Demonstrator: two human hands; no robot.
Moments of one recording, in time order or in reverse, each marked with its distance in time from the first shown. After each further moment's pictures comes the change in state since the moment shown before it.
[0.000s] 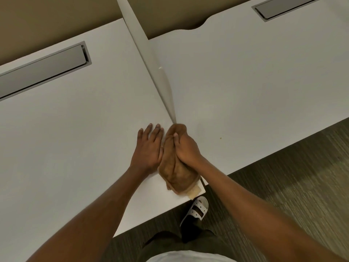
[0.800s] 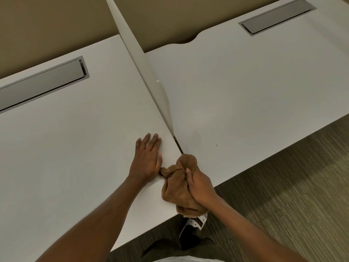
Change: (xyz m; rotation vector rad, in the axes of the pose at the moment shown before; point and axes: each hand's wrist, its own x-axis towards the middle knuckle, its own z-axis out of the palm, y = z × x) left_hand -0.003 -0.002 -0.006 -0.092 0.033 0.007; right_hand -0.086 0.048 -0.005 0.019 -0.025 0.087
